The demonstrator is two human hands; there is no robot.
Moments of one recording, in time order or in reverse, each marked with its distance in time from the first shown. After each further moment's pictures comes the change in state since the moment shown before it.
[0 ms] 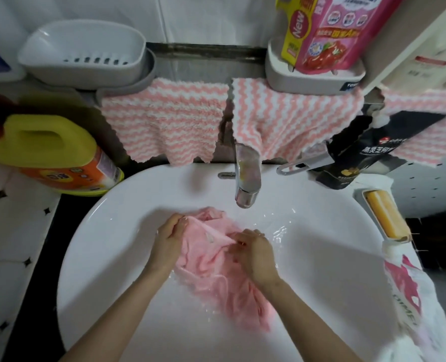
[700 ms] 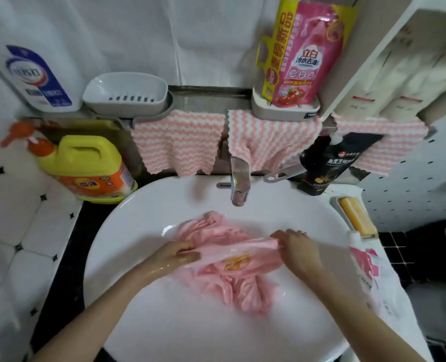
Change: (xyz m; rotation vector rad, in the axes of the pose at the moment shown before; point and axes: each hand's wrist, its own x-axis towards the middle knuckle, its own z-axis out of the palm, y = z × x) left_hand -0.040 0.027 -0.049 0.210 -0.689 -0.015; right_hand -0.030 0.030 -0.097 -0.592 -0.079 0.087
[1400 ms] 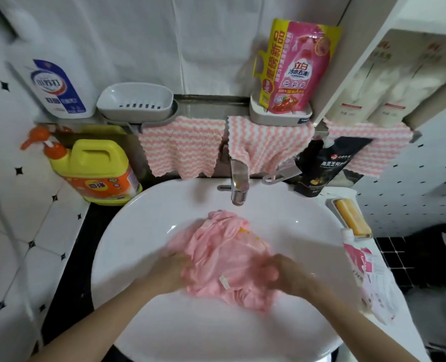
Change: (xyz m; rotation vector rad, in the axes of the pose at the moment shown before) left_hand 0.011 -0.051 0.016 0.929 -0.047 -0.045; right_hand -0.024 0.008 0.033 0.148 -0.423 -0.156
